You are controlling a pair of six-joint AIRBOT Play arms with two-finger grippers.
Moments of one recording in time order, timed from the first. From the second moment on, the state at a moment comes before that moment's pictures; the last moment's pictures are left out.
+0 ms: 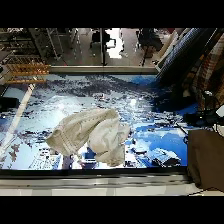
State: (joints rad) left arm 0.21 -1.39 1.74 -1.44 1.50 1.73; right arm -0.40 -1.24 1.21 -1.38 1.14 1.31
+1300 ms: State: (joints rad) left arm -0.16 -1.29 1.24 -1.80 1.25 1.63; right arm -0.40 -1.24 1.18 -1.19 1.13 1.21
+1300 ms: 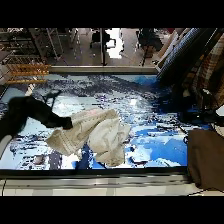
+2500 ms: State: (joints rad) left arm 0.10 -1.17 1.04 -2.12 0.85 1.75; right arm 0.42 -1.32 1.15 -0.97 1.08 1.26
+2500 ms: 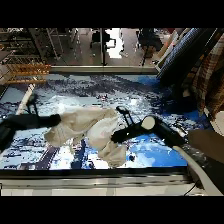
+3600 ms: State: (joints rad) left arm 0.80 -1.52 1.69 -2.20 1.57 1.91; right arm -0.23 -1.22 0.85 -0.92 1.13 1.27
